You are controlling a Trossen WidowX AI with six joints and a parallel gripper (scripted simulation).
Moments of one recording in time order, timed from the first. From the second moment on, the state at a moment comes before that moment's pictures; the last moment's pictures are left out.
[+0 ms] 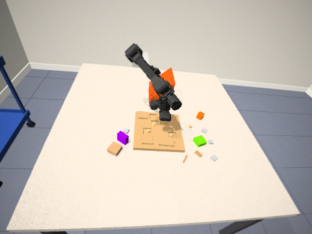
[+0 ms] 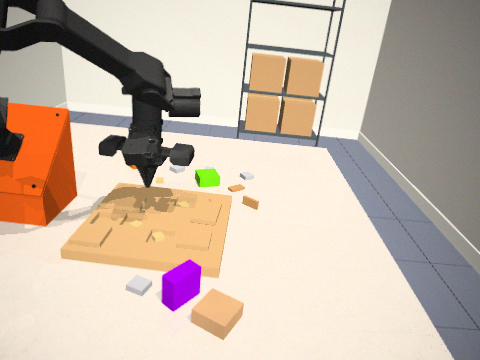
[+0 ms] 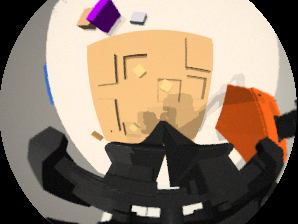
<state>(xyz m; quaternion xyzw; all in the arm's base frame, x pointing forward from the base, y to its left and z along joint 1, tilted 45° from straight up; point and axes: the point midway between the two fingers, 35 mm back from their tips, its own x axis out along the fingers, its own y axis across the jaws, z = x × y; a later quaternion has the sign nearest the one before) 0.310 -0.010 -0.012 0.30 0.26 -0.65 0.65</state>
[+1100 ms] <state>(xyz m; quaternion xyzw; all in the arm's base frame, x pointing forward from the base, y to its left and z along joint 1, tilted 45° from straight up) 0.299 -0.082 -0.019 0.43 0.11 -0.69 0.57</state>
